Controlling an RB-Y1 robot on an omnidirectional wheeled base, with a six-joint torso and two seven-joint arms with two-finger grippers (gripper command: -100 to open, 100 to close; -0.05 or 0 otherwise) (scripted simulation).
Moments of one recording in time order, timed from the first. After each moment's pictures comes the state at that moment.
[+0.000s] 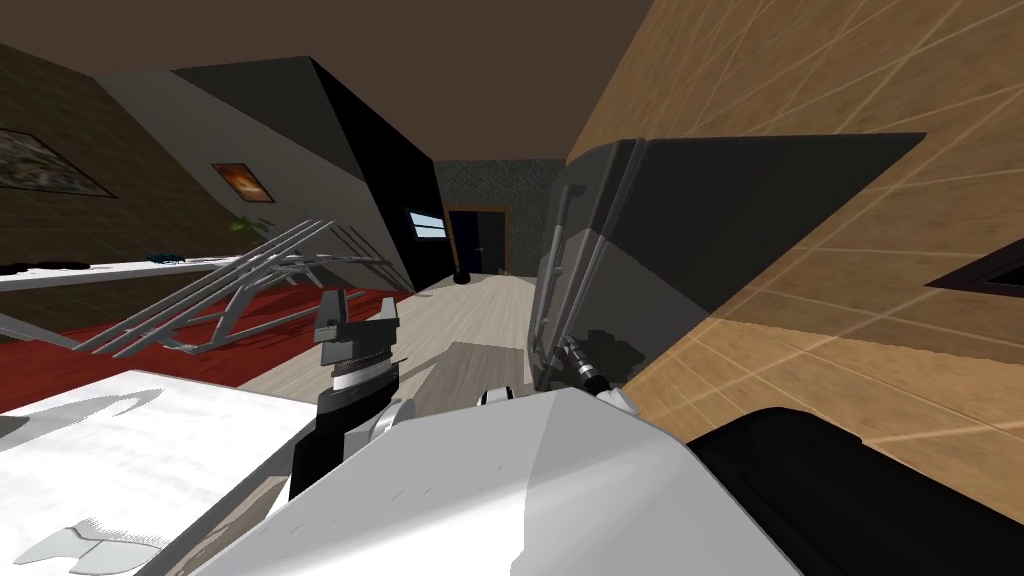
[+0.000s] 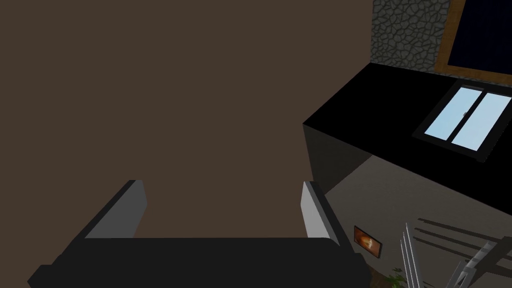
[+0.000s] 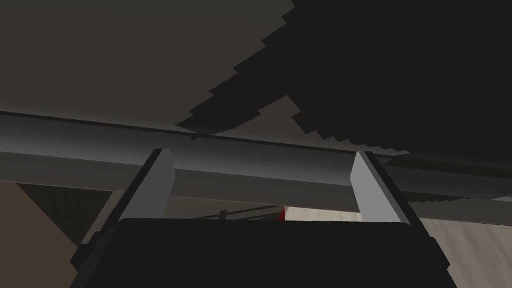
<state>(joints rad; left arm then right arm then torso) 0.53 -0.03 -0.02 -2.40 0.08 -0.54 -0.04 0.28 -0.08 -0.52 -1.38 -2.13 0.70 -0.92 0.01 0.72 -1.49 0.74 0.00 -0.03</state>
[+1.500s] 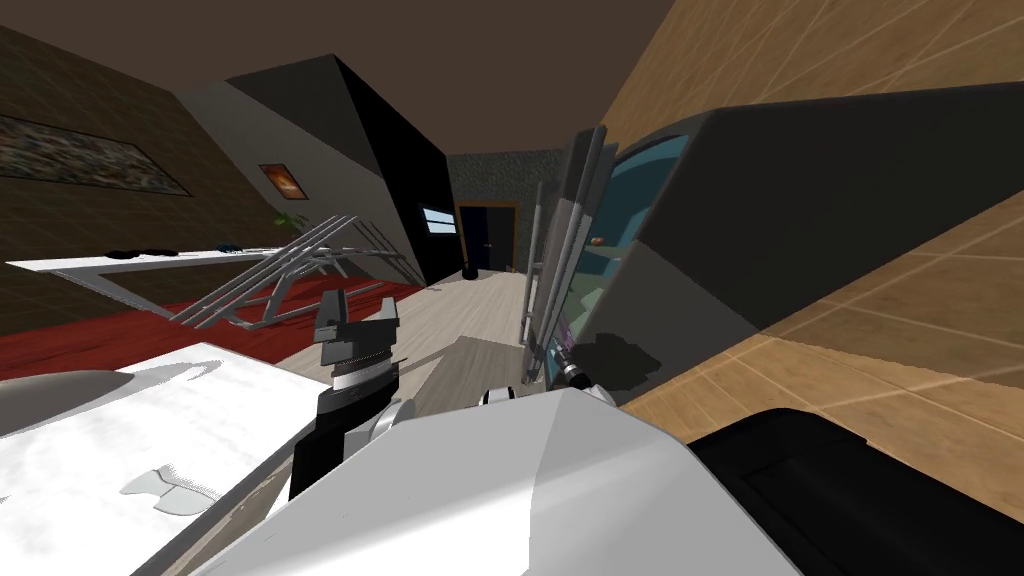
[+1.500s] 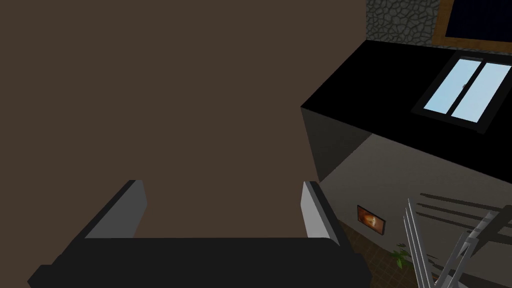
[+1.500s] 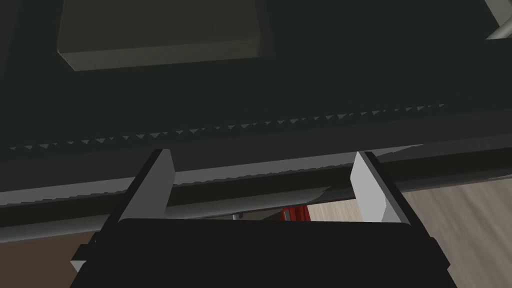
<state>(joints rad) 0.53 -0.03 -0.02 -2.40 0.08 -0.54 -0.04 0.25 0.01 -0.46 -1.36 -2.01 0.64 -1.09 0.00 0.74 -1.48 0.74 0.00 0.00</state>
